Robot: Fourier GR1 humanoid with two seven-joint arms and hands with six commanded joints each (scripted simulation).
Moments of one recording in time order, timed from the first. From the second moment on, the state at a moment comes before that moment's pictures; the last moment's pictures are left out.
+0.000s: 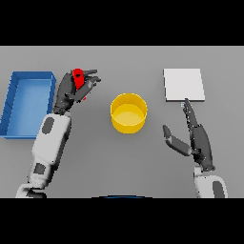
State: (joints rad) left arm -0.59 0.03 0.07 -0.95 -0.08 0.03 -0.20; right arm 0.11 -0.06 0.12 -1.71 0.21 -0.01 -0.11
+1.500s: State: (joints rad) left arm -0.97 0.31 -0.71 -0.96 -0.87 -0.31 0.08; right arm 0.13 -0.03 0.13 -1.74 0.19 0.00 -0.07
